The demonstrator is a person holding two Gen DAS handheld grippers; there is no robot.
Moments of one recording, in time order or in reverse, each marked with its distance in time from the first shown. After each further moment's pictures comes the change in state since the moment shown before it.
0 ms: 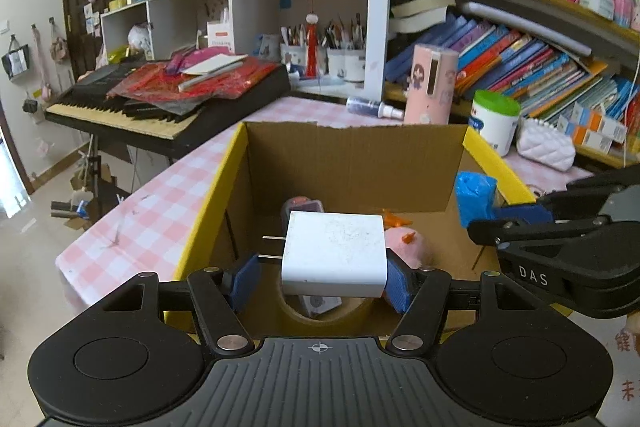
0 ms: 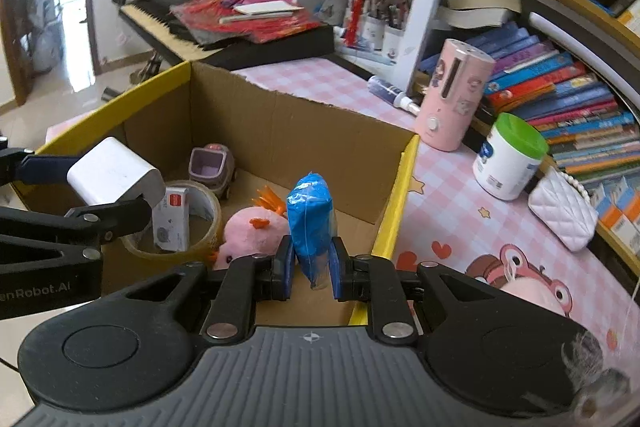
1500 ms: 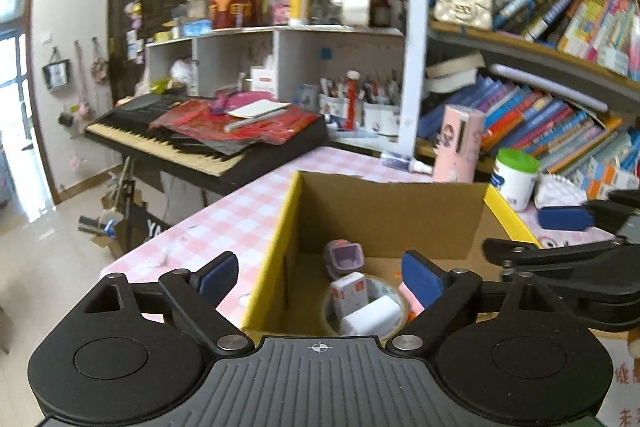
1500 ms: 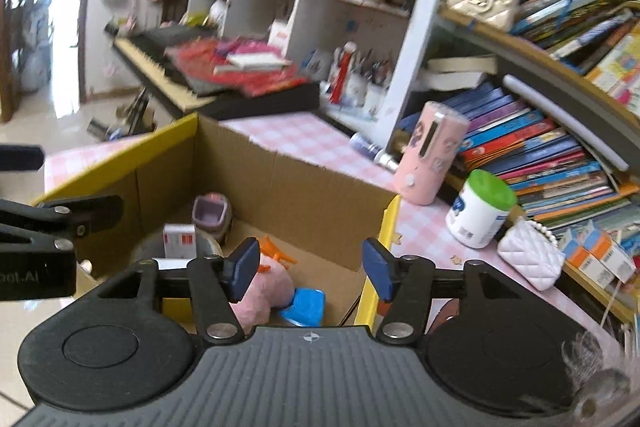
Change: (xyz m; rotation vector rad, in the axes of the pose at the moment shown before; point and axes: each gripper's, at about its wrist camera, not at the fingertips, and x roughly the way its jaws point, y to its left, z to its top) left arm -0.052 0.023 -0.004 -0.093 -0.160 0.083; right arm -0.044 0.021 0.005 -0.011 -0.171 -0.102
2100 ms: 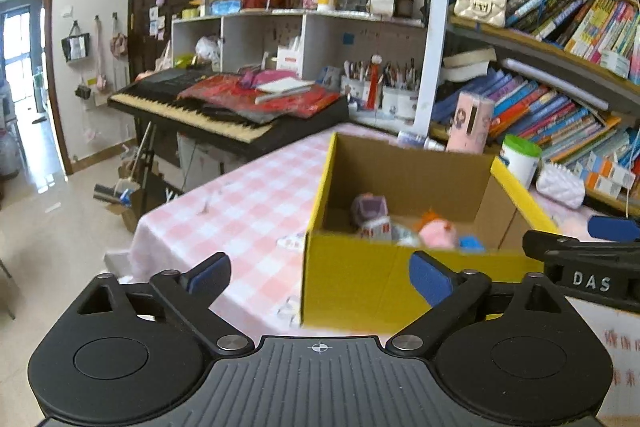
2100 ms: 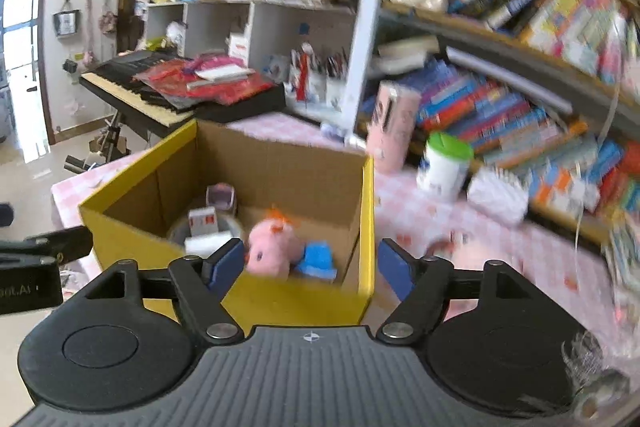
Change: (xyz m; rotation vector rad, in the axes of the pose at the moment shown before) left arm -0.049 0.032 -0.037 -0.039 0.058 0.016; right arm -0.068 0.029 -0.033 0.187 0.019 -0.097
